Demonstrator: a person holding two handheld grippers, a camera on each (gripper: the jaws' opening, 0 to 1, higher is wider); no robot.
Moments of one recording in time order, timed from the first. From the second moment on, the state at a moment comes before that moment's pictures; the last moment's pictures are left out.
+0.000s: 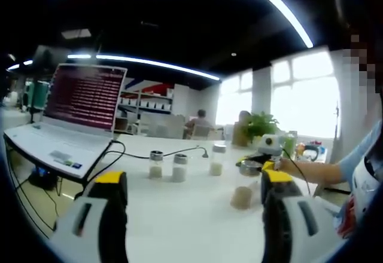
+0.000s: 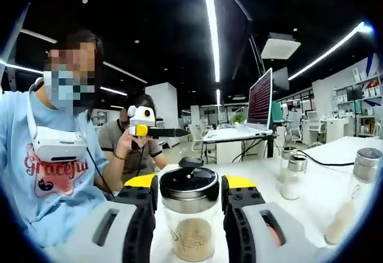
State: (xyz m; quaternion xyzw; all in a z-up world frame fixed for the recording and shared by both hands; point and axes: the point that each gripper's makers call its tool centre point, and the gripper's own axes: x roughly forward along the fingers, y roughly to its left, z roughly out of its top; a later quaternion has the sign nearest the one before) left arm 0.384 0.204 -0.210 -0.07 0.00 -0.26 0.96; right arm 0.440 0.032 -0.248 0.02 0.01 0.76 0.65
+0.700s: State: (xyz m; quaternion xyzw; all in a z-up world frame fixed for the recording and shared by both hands) left arm 0.382 0.201 -0.205 -0.07 -0.01 -0.27 0.96; right arm 0.441 0.033 -0.249 -0.01 0.01 0.75 0.66
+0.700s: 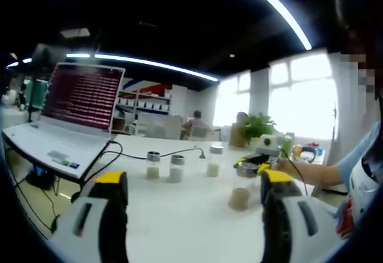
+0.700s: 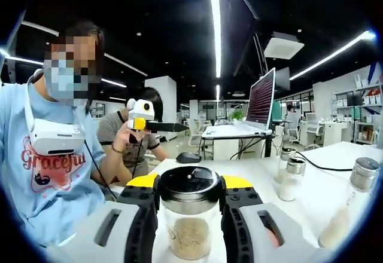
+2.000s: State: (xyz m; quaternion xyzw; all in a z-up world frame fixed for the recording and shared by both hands) left arm 0.382 0.201 -0.210 -0.07 0.00 -0.27 0.96; right arm 0.446 0.032 -0.252 0.00 -0.01 0.69 0.72
